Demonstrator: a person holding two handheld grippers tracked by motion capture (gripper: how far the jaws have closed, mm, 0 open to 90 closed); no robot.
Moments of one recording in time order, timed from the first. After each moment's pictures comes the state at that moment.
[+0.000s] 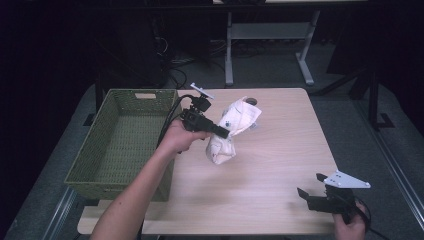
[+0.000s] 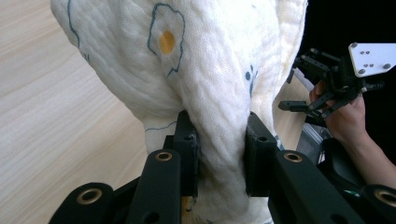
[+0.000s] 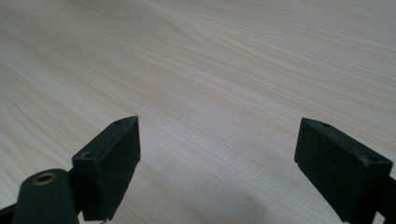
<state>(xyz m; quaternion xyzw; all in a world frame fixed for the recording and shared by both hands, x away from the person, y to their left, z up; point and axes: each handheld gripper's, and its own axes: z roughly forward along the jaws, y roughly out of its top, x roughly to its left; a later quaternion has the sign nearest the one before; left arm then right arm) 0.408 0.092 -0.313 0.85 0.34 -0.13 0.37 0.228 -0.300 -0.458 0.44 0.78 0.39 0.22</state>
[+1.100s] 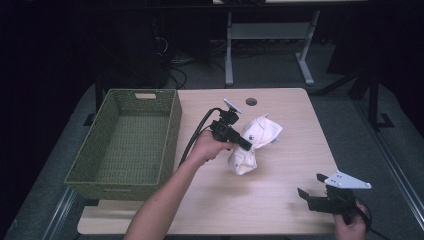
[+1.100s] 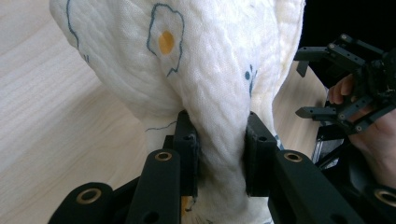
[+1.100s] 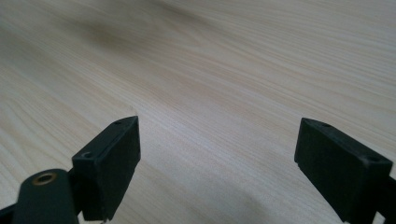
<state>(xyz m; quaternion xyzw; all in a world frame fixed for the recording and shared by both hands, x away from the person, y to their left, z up) 0.419 0.022 -0.372 0.86 0.35 -0.16 0.34 0.227 -0.301 -0.458 0.44 0.77 0.40 0.22</state>
